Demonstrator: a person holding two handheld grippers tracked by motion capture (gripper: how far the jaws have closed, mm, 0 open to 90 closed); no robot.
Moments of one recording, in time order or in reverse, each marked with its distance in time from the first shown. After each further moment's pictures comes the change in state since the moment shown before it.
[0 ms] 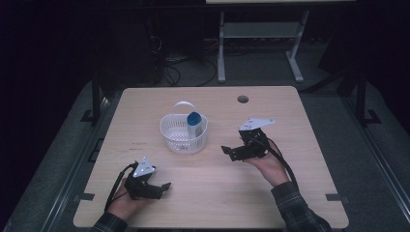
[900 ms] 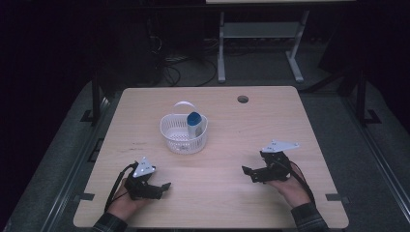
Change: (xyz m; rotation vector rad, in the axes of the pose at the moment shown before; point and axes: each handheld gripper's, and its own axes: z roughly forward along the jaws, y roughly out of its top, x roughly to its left) left arm 0.000 0.000 0.000 0.000 0.000 -0.001; right arm -0.007 -0.075 -0.037 0.058 -0.042 0.101
